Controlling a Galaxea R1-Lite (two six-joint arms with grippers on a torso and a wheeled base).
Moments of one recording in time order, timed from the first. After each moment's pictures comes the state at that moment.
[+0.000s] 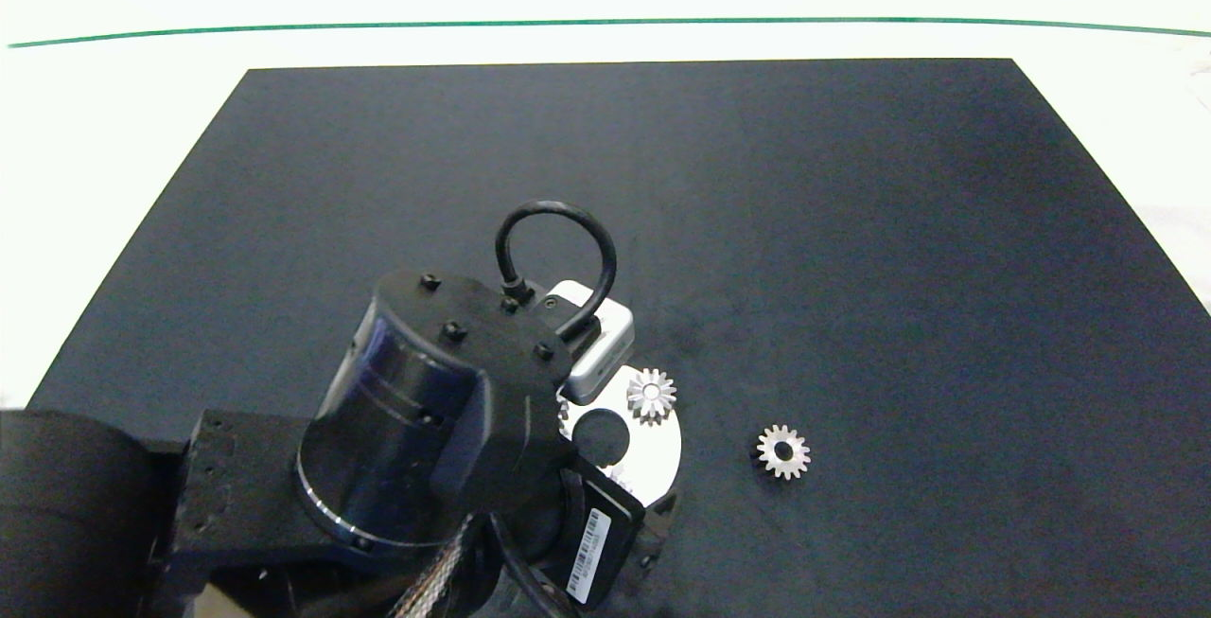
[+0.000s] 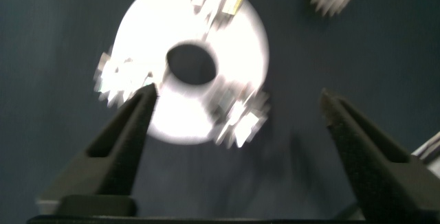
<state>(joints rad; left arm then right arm) -1.05 1.54 -0.92 -0.09 0.37 -0.12 0.07 0.36 -0.32 0.33 0.00 0.05</state>
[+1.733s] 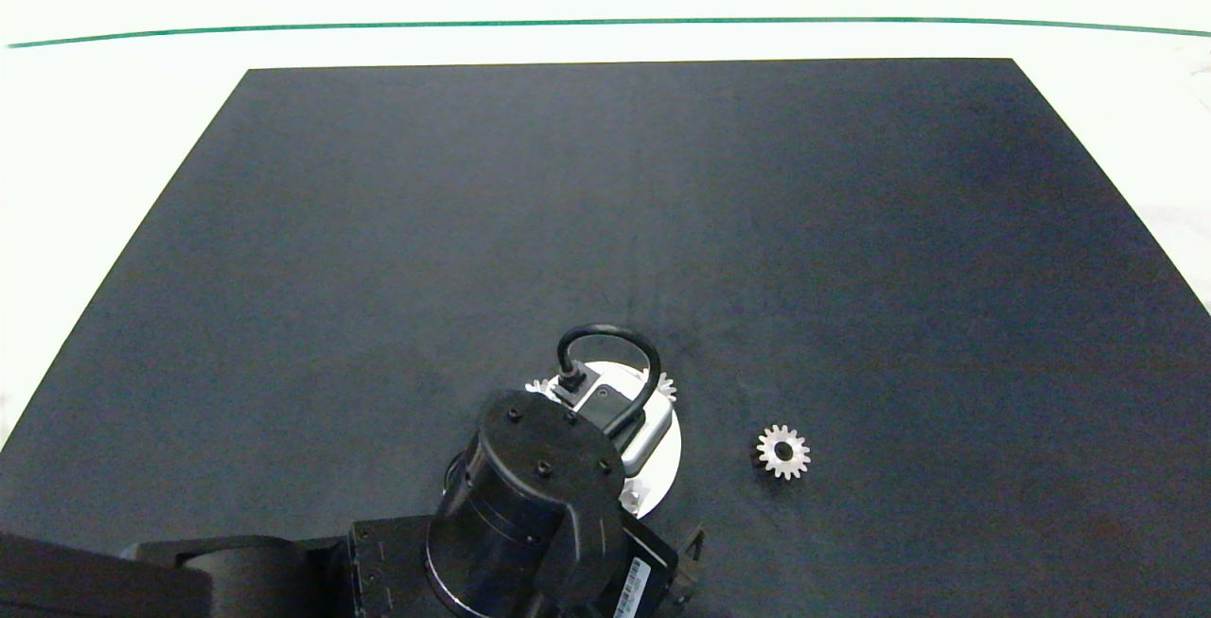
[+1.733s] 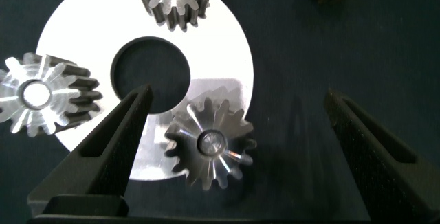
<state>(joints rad) -1.04 1.71 -0.74 -0.44 0.37 -0.07 0.10 0.36 -0.30 0.33 0.00 0.05</state>
